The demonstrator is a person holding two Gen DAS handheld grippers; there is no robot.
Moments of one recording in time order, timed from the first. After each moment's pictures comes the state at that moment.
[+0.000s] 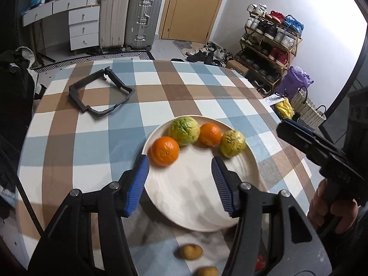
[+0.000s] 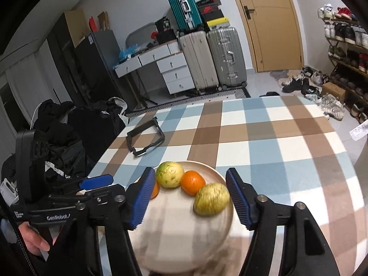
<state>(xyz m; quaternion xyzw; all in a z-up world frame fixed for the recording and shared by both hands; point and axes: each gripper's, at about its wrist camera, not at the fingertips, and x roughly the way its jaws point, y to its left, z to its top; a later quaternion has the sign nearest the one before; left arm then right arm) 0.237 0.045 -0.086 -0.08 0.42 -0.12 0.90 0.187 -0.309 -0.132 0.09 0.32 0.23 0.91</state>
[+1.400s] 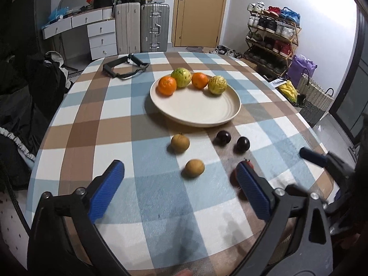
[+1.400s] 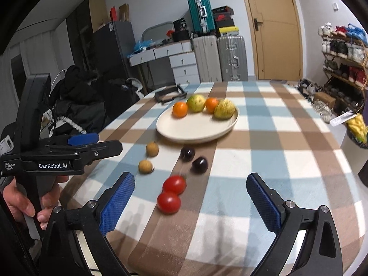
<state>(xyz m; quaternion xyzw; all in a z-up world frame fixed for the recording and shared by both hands) 0.032 0.023 -0.103 -0.03 0.39 -0.06 0.92 -0.032 -0.316 -0.181 0.03 0.32 0.25 0.92</state>
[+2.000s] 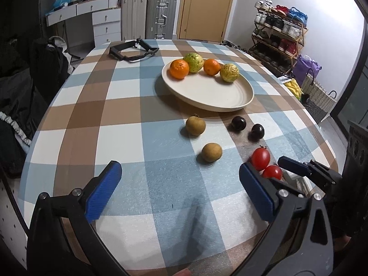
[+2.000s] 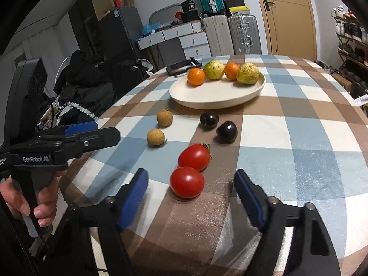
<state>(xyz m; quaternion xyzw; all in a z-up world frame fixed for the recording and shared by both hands) 0.040 0.046 -0.132 -0.05 0.41 -0.06 0.91 -0.013 -0.289 -0.229 0.04 0.37 0.28 0.89</state>
